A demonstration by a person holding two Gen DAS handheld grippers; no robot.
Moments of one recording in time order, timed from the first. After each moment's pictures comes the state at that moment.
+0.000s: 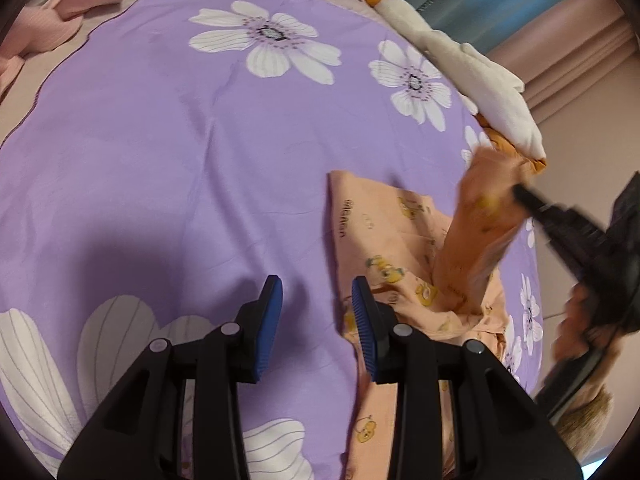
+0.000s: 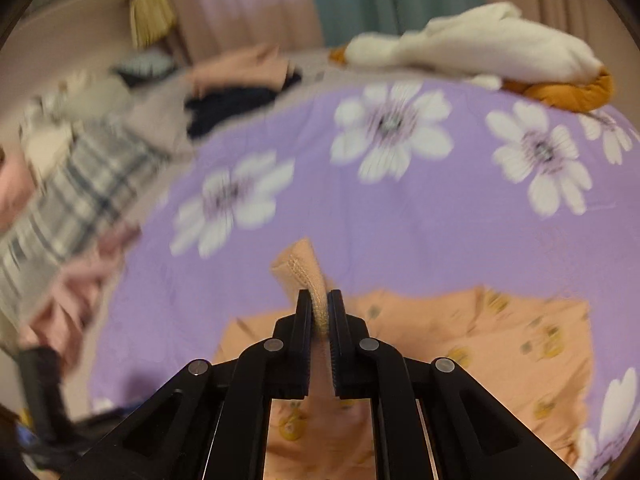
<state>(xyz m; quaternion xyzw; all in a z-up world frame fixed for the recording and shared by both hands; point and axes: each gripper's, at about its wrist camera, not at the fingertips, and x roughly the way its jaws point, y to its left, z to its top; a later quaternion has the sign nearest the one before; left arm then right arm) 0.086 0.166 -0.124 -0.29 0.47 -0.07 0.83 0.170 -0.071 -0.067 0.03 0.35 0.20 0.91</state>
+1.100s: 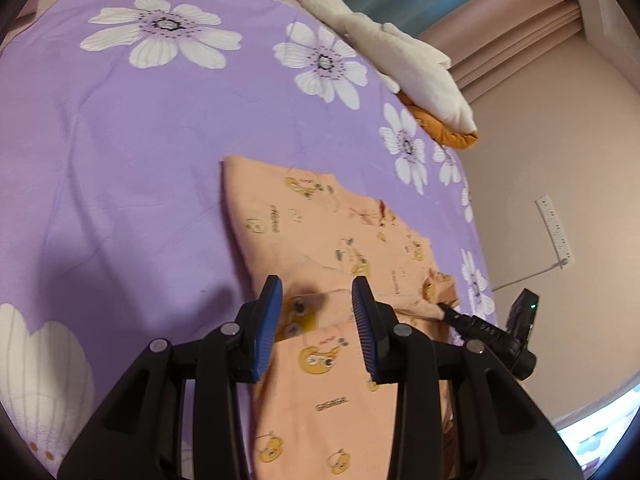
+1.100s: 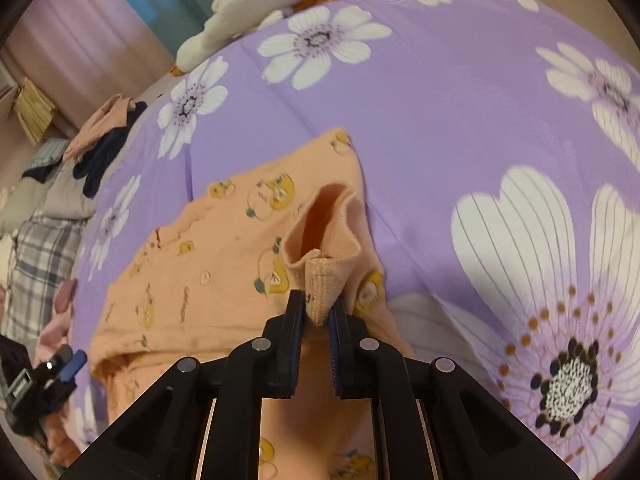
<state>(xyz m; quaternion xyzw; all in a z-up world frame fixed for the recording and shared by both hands) 0.102 0.106 -0.118 -0.31 0.43 -0.20 0.82 0.123 -0.273 -0.173 0.21 0.43 0.06 0.88</state>
